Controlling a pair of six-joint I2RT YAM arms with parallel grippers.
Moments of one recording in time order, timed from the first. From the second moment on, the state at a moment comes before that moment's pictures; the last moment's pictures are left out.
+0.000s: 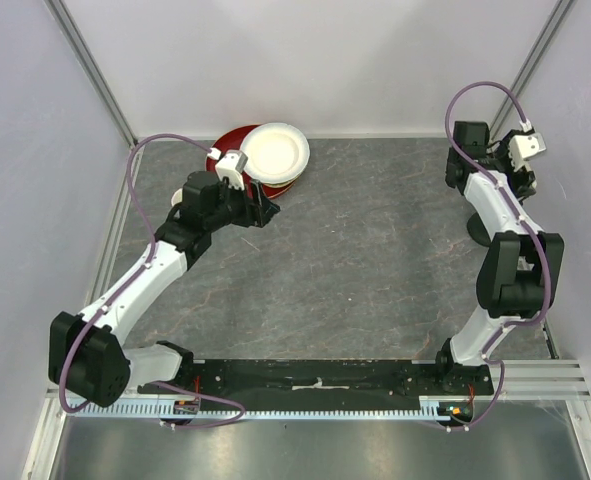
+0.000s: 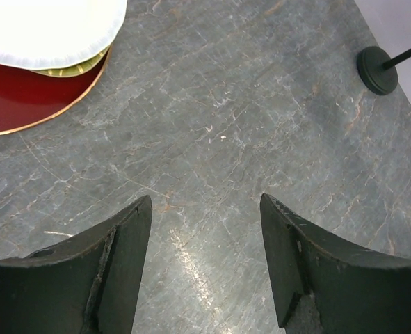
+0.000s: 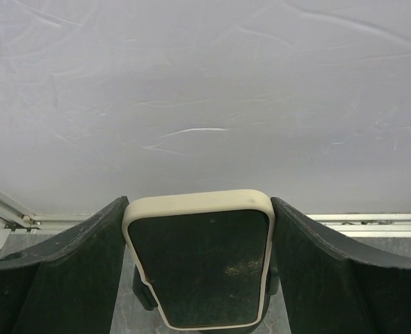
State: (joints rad) left arm -0.39 1.23 0.95 -0.09 0.26 -0.30; right arm -0.05 1.74 1.43 -0.37 1.43 0.85
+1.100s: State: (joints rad) left arm -0.43 1.26 0.95 -0.07 0.24 -0.30; right arm -0.05 1.81 1.49 -0.34 1.49 0.91
